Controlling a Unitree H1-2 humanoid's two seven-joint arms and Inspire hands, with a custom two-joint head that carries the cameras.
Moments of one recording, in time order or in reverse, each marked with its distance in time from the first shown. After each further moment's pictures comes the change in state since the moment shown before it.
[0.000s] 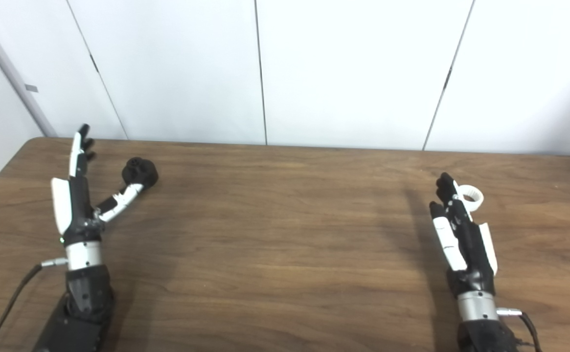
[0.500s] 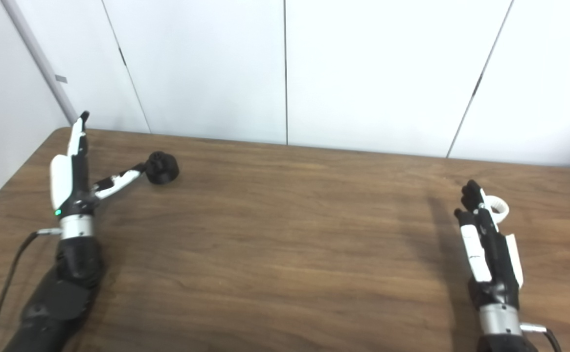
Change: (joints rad) left arm -0.095 0.148 0.020 0.252 -0.030 0.035 -0.080; right arm -0.006 -0.008 -0.001 0.008 0.026 -0.003 0.013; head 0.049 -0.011
